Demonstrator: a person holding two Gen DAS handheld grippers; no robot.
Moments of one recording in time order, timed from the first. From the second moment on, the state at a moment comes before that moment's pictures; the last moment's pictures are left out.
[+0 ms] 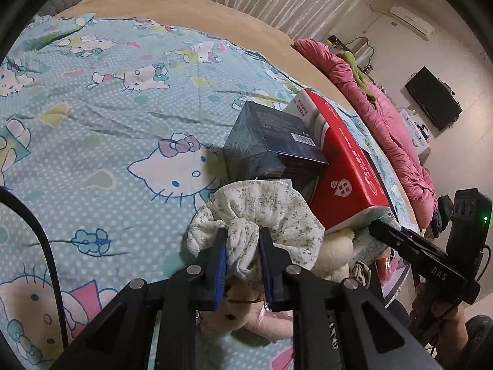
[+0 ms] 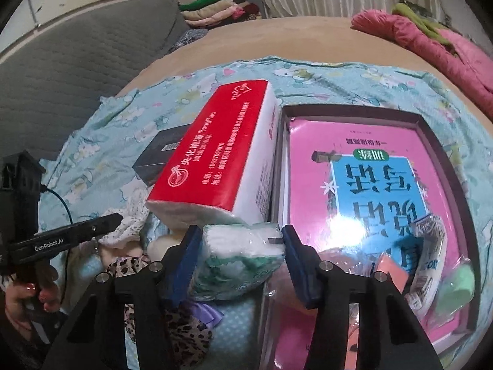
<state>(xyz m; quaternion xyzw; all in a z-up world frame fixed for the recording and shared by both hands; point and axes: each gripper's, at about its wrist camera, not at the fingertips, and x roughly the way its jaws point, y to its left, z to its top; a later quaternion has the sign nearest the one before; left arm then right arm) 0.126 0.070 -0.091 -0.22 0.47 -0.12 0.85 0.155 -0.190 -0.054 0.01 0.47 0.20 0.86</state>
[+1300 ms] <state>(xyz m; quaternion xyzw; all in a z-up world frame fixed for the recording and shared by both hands) 0.058 0.009 0.047 -0.16 0.36 -0.14 0.91 0.083 -0.285 0.075 0.05 0.32 0.15 0.93</state>
